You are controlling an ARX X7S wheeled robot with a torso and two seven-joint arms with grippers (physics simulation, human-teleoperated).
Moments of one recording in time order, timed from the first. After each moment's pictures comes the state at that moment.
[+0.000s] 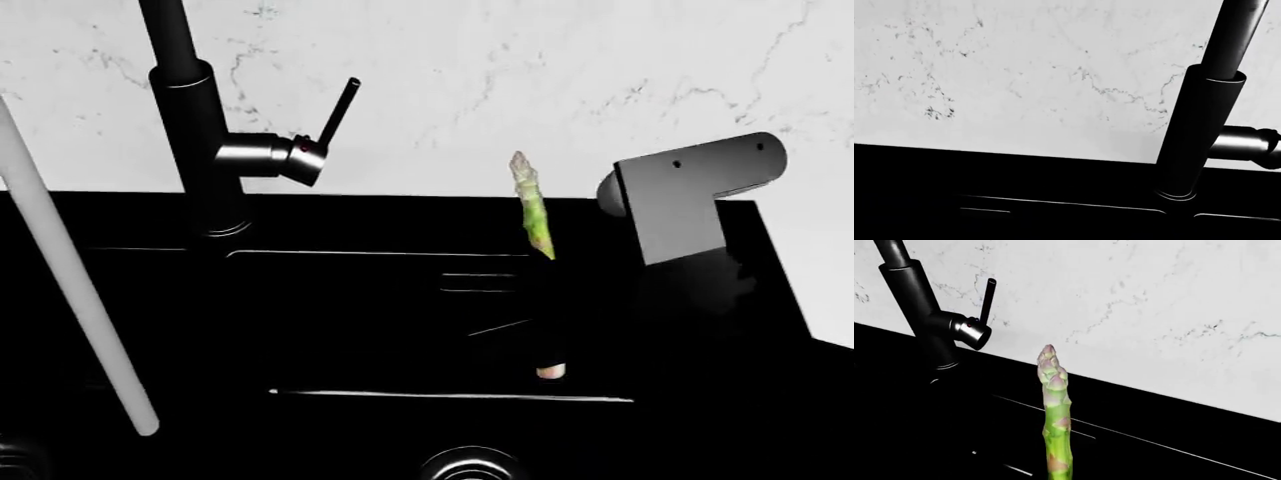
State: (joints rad) left arm -0.70 -0.47 -0.14 0.30 -0.63 -1.20 -0.20; right arm 0.94 0.72 -0.48 -0.19 1.26 0.92 0.35
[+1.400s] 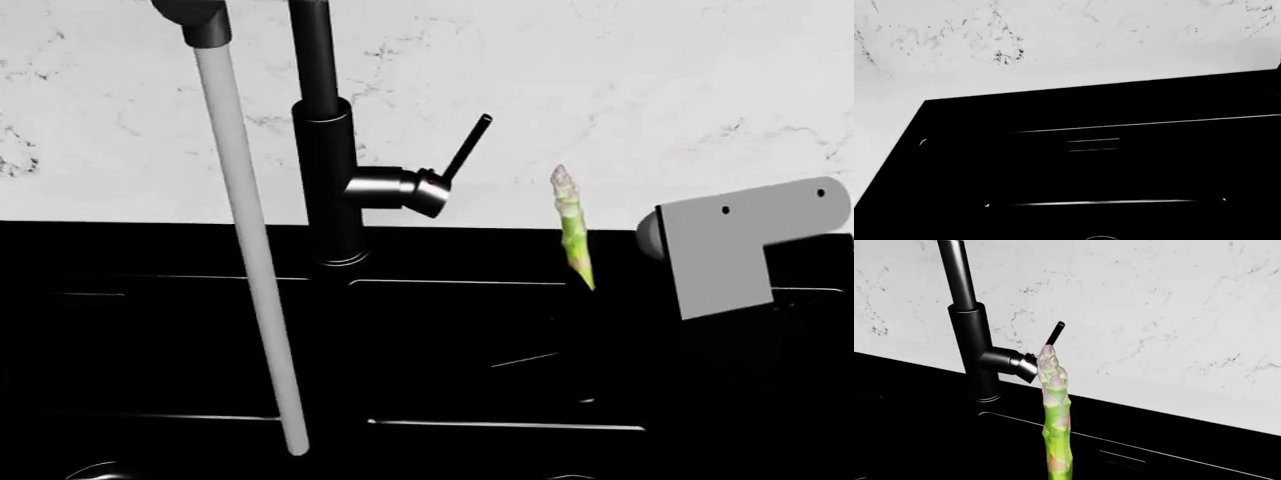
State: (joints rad) left arm -0.71 -0.61 -0.03 0.26 -0.69 -1.43 -0.20; right arm 0.80 0.80 -0.40 -0.37 1.33 0.86 0.51
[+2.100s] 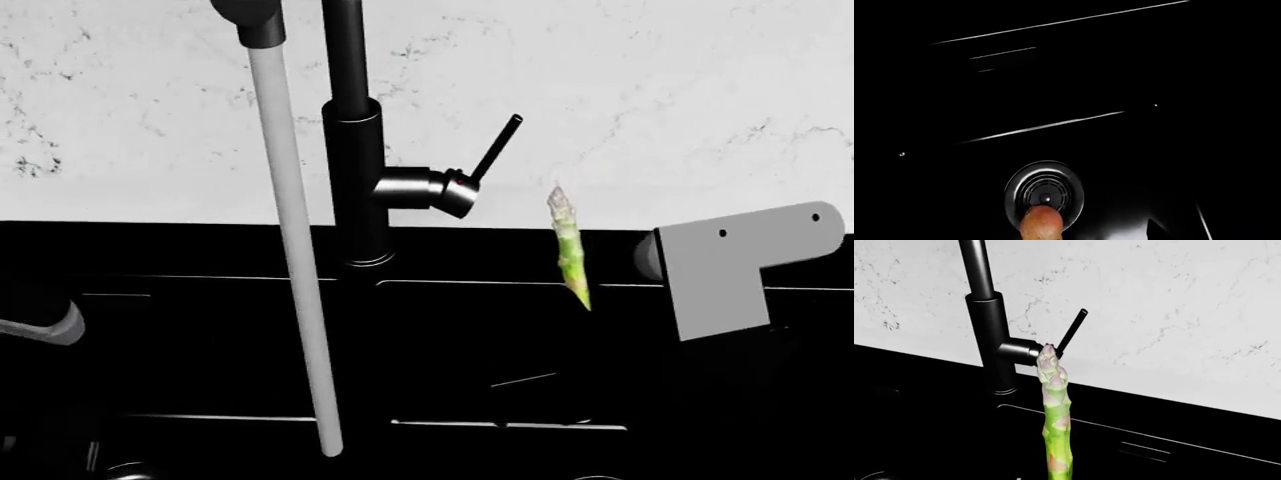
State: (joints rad) left arm -0.83 -0.62 0.18 0.04 -1.12 -1.55 -0.38; right arm 0.75 0.81 -0.40 -0.38 1.34 0.84 0.51
